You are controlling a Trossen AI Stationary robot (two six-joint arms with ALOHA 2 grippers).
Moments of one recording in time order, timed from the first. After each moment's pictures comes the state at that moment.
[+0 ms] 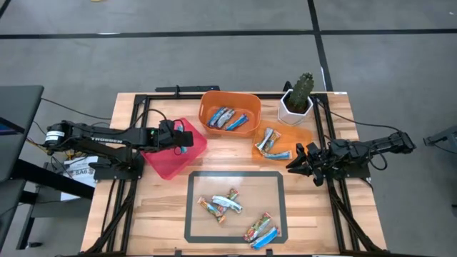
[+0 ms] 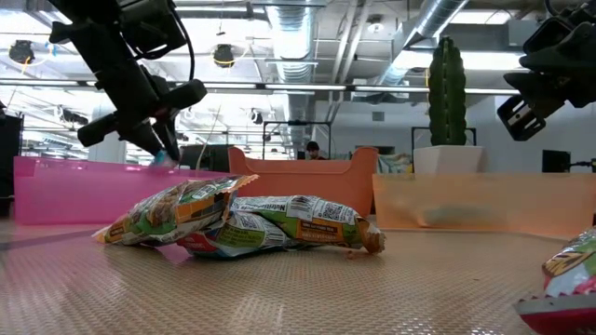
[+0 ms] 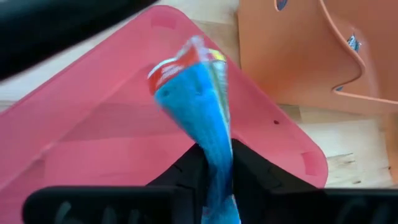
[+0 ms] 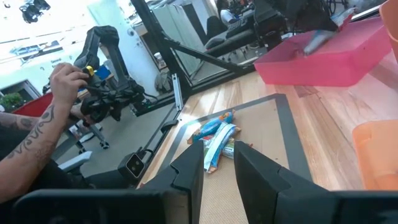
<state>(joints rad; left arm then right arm) 0.11 1.11 0.59 -0.50 -0.50 -1.31 0.20 0.11 0.01 0.03 -0.10 0.42</state>
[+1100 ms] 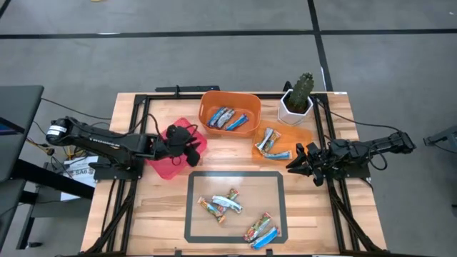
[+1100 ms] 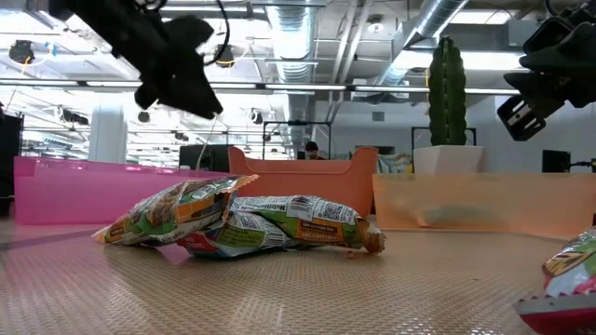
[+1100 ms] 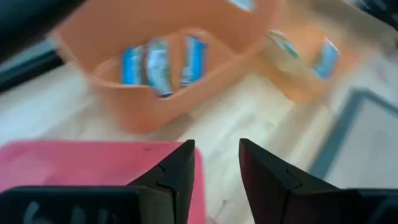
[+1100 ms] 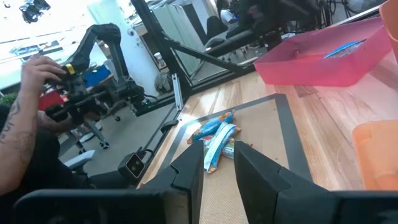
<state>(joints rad) -0.09 1.12 0.66 -0.24 -0.55 -0.59 0.20 0.11 0.01 0.03 -0.10 0.42</state>
